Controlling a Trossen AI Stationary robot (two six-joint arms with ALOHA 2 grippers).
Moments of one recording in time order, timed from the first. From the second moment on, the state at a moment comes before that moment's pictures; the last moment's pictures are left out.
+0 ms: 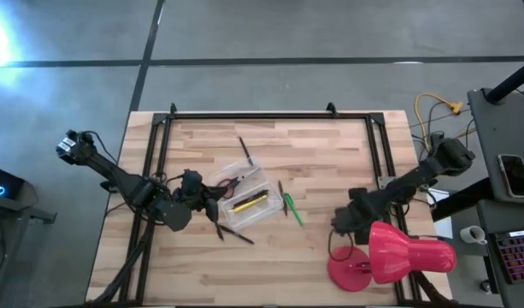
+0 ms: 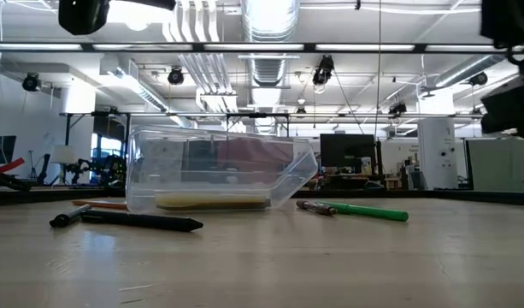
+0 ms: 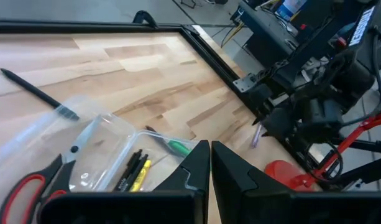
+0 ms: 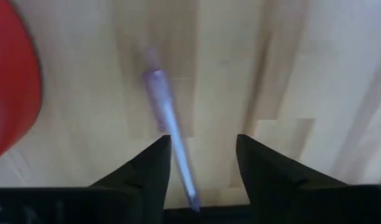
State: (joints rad) left arm -0.55 1.13 0.95 -0.45 -0.91 -1.19; right arm 0.51 1.42 0.74 -1.06 -0.05 0.52
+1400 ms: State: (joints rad) left arm -0.62 1.59 0.93 -0.74 -0.39 -2.05; right arm 0.46 1.42 0.63 -0.96 0.04 1.16
